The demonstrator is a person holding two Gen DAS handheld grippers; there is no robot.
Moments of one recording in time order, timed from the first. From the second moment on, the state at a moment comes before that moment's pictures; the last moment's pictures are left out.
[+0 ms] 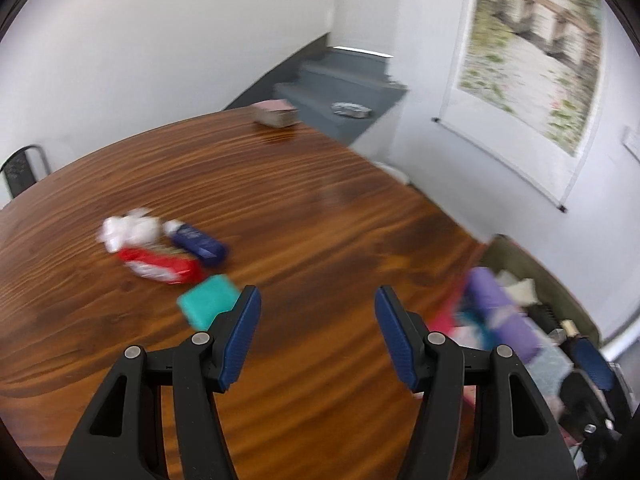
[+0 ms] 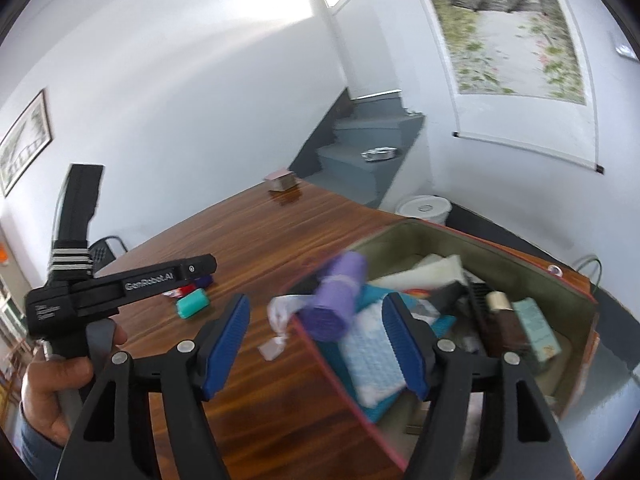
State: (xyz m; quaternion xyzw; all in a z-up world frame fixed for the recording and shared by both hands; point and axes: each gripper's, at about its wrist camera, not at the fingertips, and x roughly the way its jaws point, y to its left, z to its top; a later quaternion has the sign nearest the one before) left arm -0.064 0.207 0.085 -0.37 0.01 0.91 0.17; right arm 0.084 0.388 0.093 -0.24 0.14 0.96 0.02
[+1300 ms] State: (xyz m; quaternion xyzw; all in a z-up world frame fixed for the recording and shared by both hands) left arm -0.149 0.168 0.002 -0.43 0.02 0.90 0.10; right arm 0.035 0.310 0.051 -0.31 0.09 0.94 -0.09
